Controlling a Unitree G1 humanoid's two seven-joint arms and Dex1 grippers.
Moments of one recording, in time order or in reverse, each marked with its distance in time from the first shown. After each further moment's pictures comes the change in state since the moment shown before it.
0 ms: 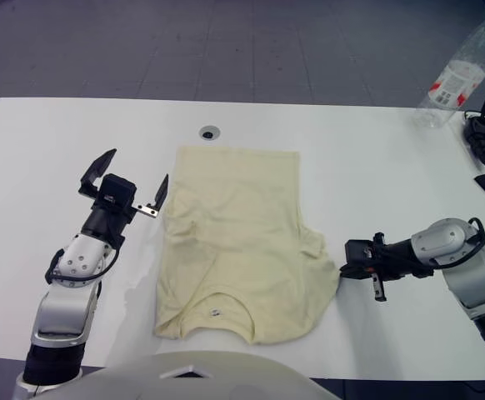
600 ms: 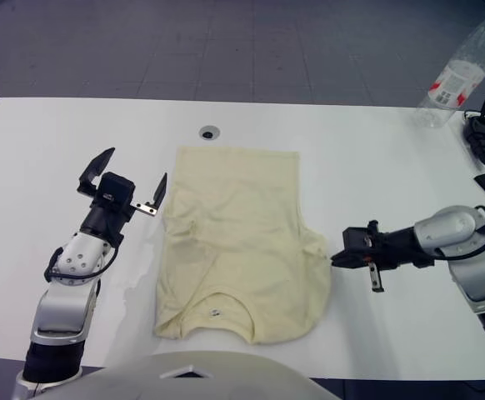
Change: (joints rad) left arm -0.012 0.001 0.009 0.015 0.000 0.000 -0.004; right arm -0.097 0.018 -0.093 -0.115 0.204 0.075 0.049
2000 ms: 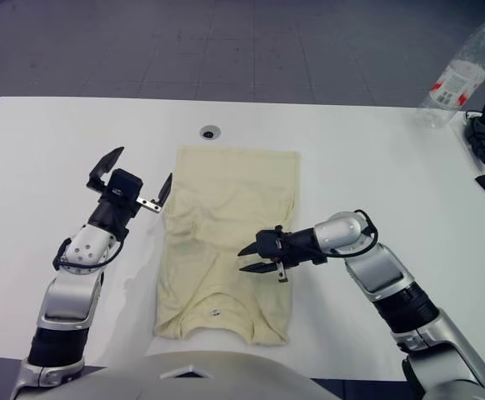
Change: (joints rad) left arm -0.073 0.011 -0.012 0.117 0.001 -0.033 -0.023; right arm -0.142 0.408 0.346 -0.018 -0.090 -0.029 -0.178
